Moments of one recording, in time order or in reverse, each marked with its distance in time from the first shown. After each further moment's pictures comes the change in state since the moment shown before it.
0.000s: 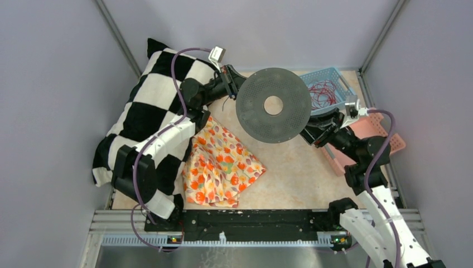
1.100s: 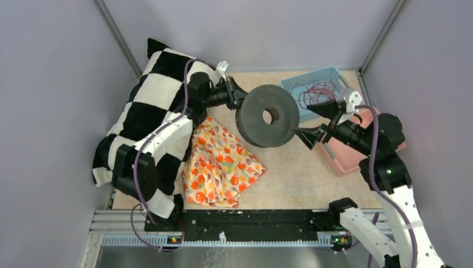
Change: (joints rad) left arm 0.053 -0.006 0.040 -0.660 -0.045 0.259; right arm 0.008 0.024 0.412 -0.819 0.075 -0.652
